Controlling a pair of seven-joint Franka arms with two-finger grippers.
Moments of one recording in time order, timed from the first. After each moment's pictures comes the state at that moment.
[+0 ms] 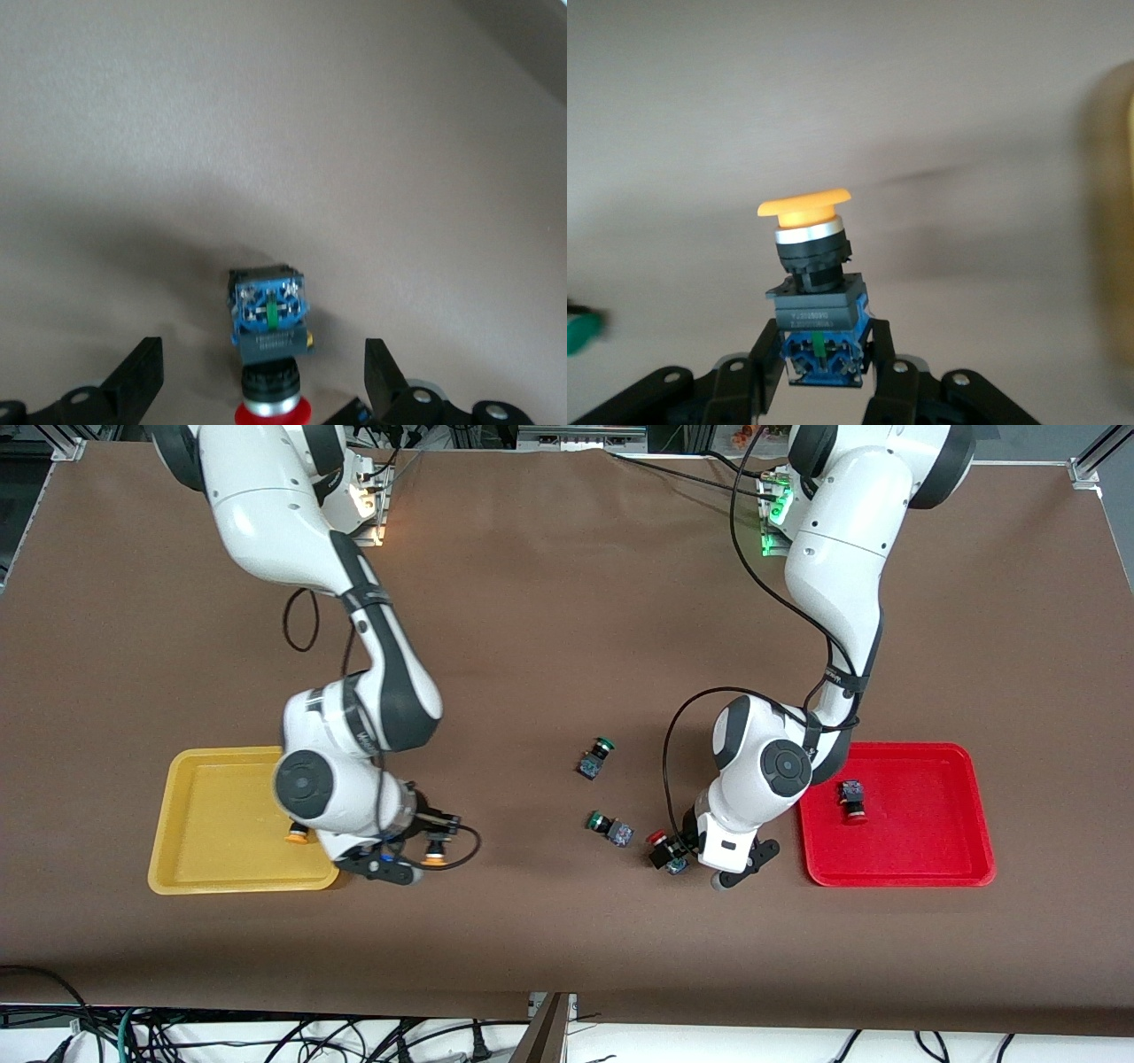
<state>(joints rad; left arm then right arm) -0.42 0.93 0.05 -1.33 -0.34 2.49 -0.75 0.48 0.89 -0.25 -1.08 0.34 1.90 0.35</state>
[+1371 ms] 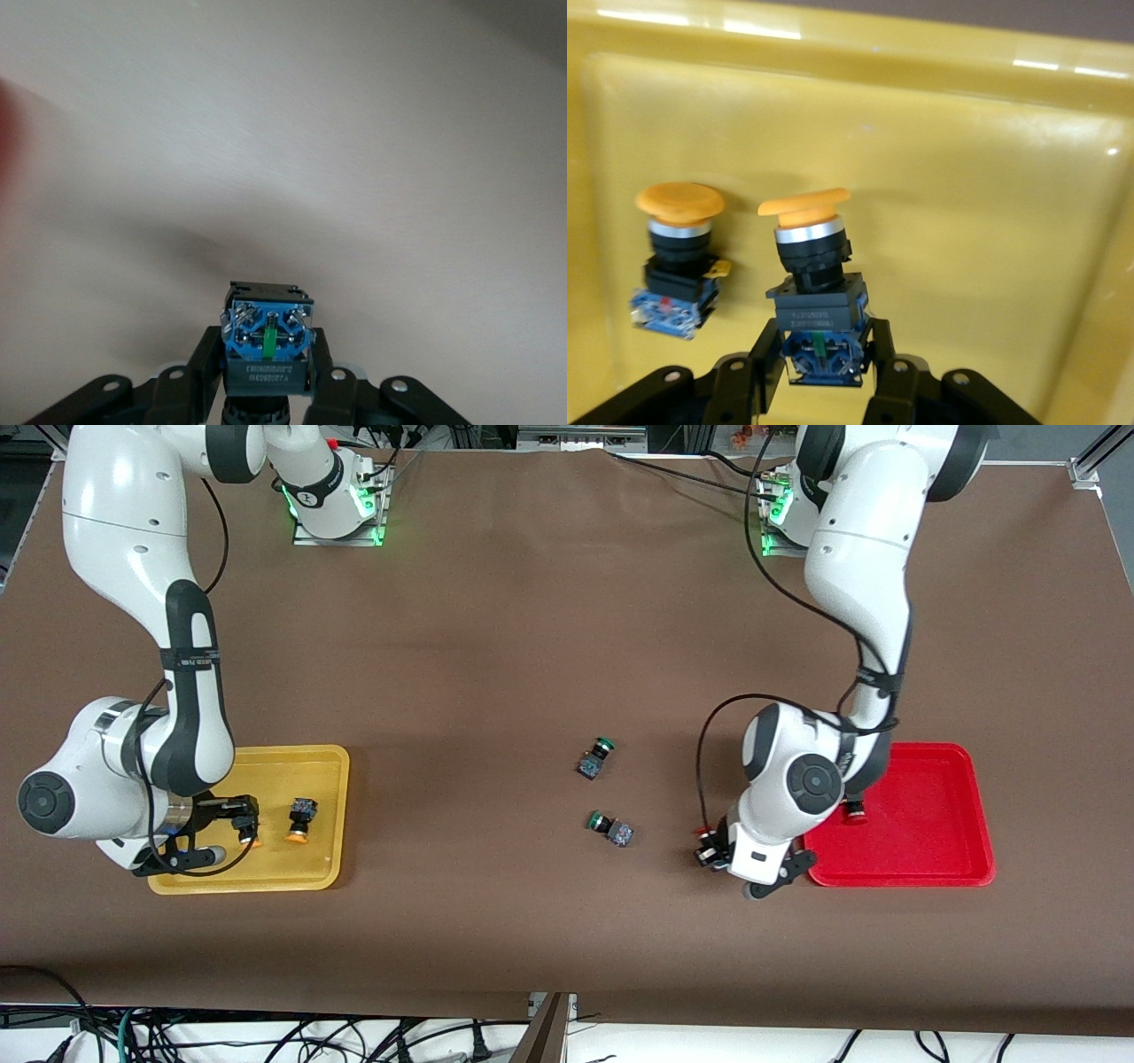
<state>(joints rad) -0.41 0.86 0.16 -1.29 -0.21 2.21 -0.65 0.24 0.82 -0.41 -1.42 0.35 2.03 -0.40</state>
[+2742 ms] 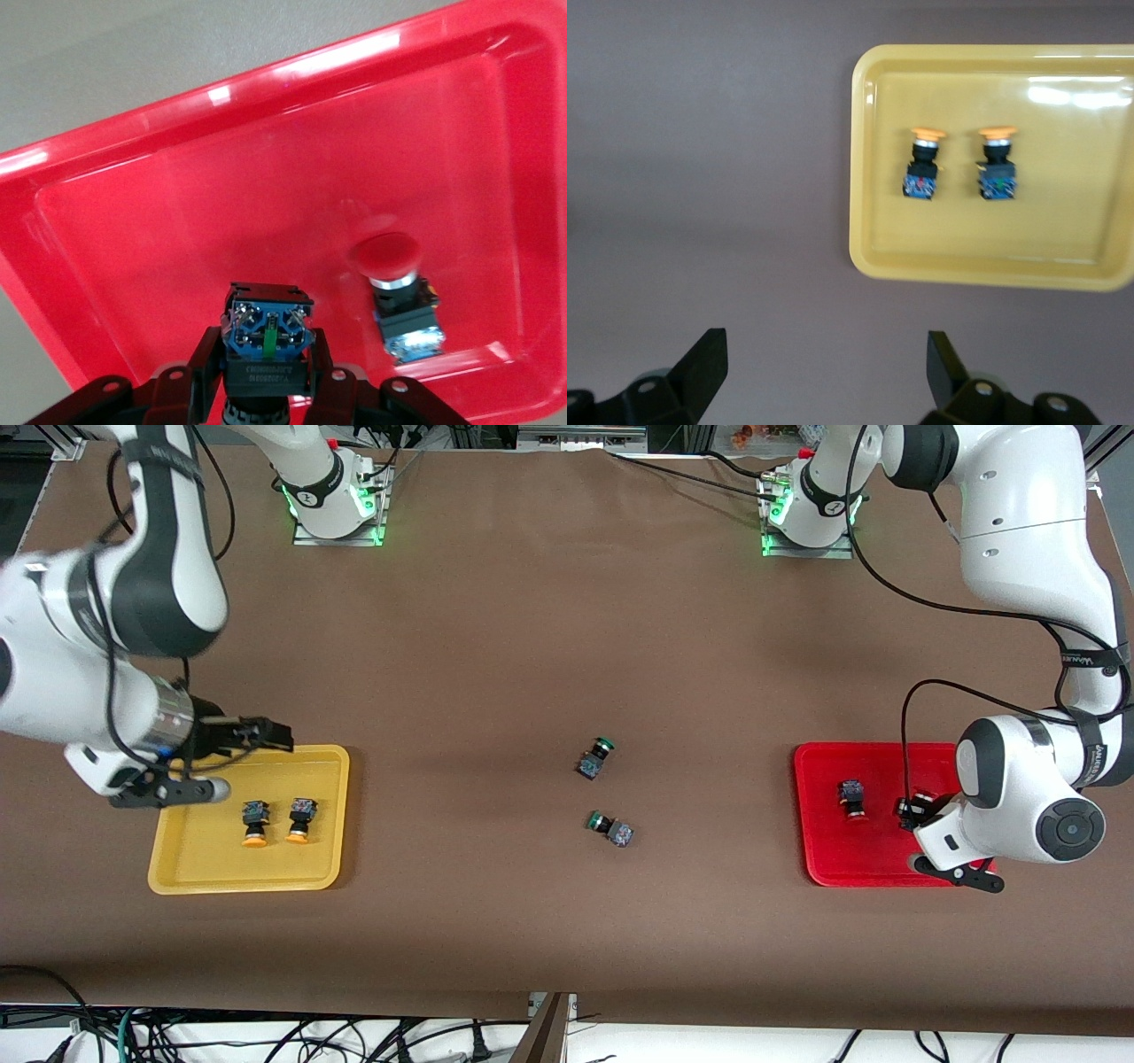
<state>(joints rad) -0.10 0.82 0.26 -1.32 -0.07 1.89 0.41 0.45 0.36 -0.40 -1.45 0.23 1.67 -0.05</state>
